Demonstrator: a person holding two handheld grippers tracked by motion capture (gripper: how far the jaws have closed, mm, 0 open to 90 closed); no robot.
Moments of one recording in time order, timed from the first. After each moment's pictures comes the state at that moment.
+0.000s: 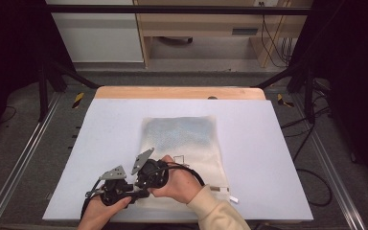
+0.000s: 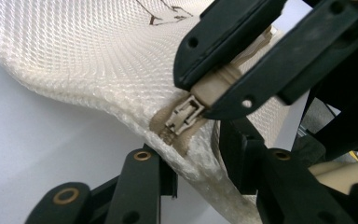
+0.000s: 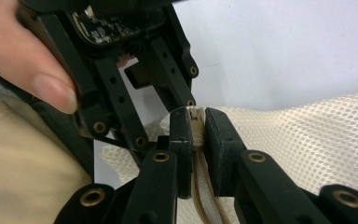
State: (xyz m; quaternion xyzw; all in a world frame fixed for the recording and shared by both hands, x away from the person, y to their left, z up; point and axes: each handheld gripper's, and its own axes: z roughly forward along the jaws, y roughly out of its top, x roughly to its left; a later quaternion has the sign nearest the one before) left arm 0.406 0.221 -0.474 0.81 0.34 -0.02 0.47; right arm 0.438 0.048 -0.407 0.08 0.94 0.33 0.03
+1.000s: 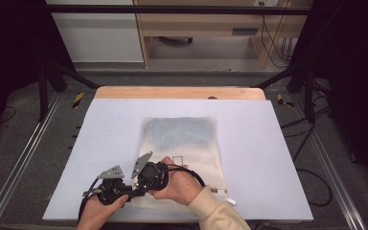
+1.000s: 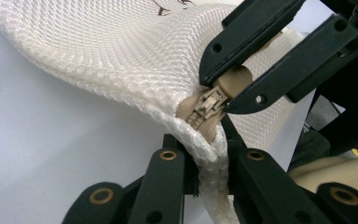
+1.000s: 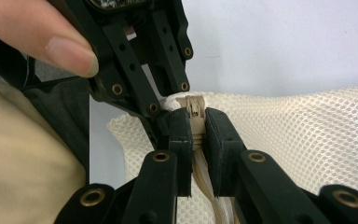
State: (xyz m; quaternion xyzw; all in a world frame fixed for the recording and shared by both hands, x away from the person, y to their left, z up) left arm 0.407 0.228 -0.473 0.81 0.36 -0.03 0.46; right arm 0.433 0.048 -0.411 0.07 0.95 0.32 0.05
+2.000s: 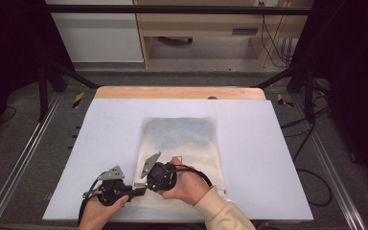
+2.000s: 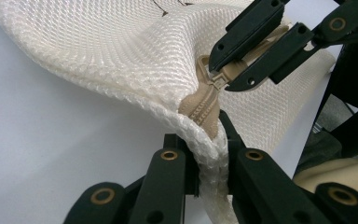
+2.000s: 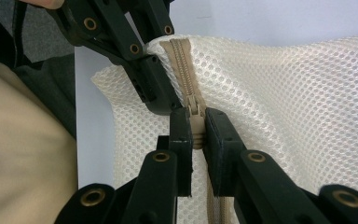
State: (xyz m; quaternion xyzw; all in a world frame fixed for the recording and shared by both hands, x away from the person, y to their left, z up) left arm 0.404 0.226 -0.472 0.82 0.36 -0.01 0.45; right arm 0.437 0.029 -0.422 0.08 0.95 0.30 0.05
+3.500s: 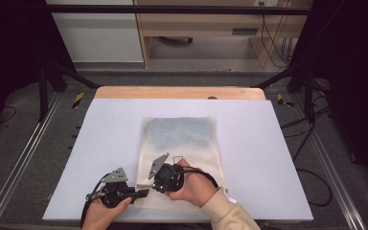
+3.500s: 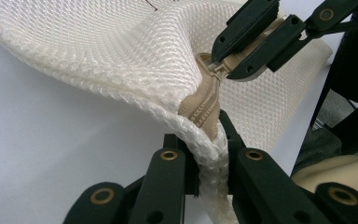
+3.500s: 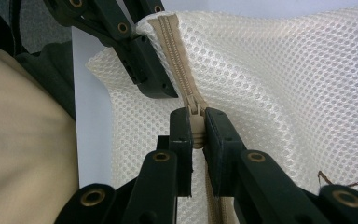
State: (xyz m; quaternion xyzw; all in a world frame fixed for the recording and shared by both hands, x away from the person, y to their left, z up) left arm 0.400 0.218 -0.474 0.82 0.34 0.00 0.45; right arm 0.435 0.010 -0.426 0.09 0.95 0.29 0.04
